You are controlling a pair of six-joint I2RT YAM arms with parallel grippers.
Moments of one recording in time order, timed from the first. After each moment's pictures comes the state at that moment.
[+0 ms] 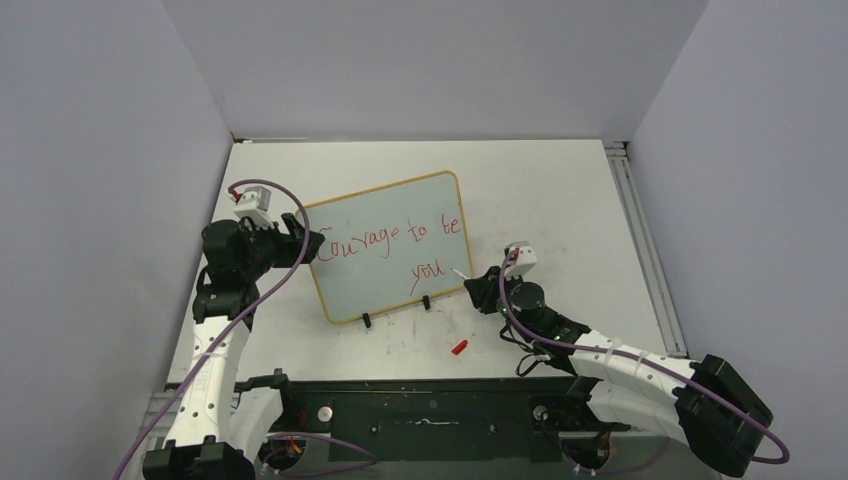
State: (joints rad) left arm 0.09 0.86 0.71 -0.23 0.46 -0.30; right arm 0.80 1.00 0.30 0.40 0.26 0.54
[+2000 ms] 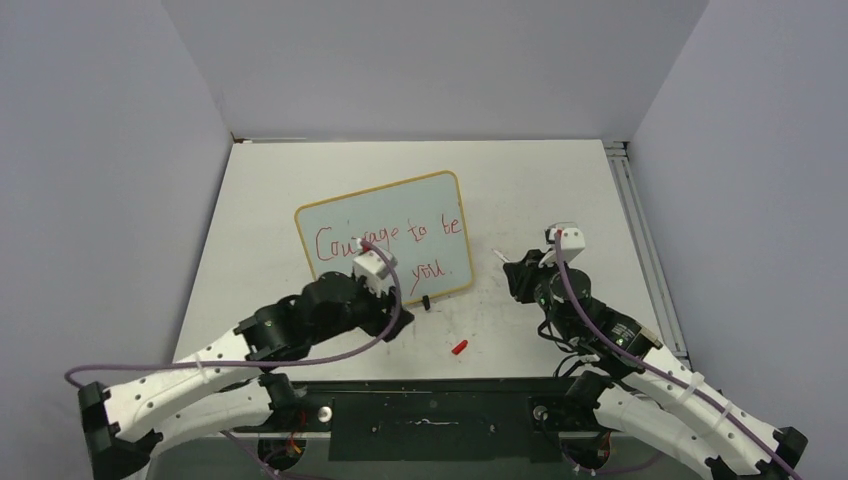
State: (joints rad) left arm -0.95 0.77 0.77 -0.42 -0.07 -0.39; right arm 0.80 0.66 0.67 -0.36 0.41 0.45
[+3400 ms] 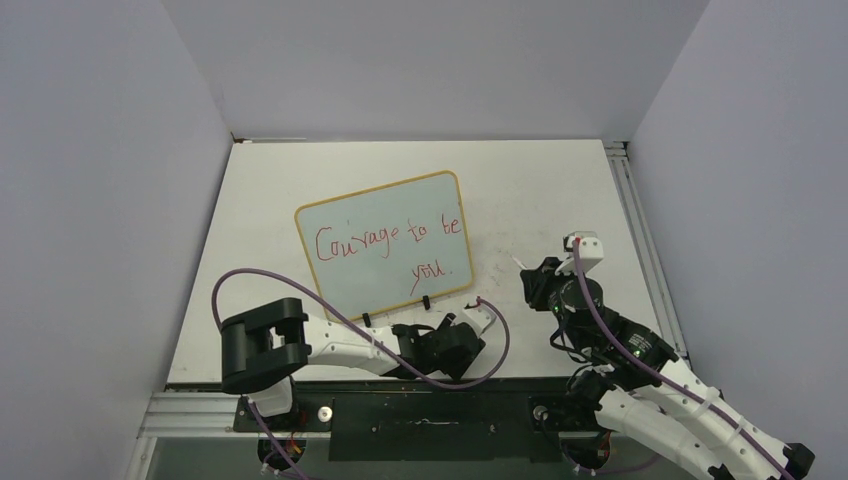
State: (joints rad) left arm -1.37 1.67 0.85 -0.06 -0.33 -0.48; right arm 0.80 0.56 0.68 -0.53 0.50 0.50
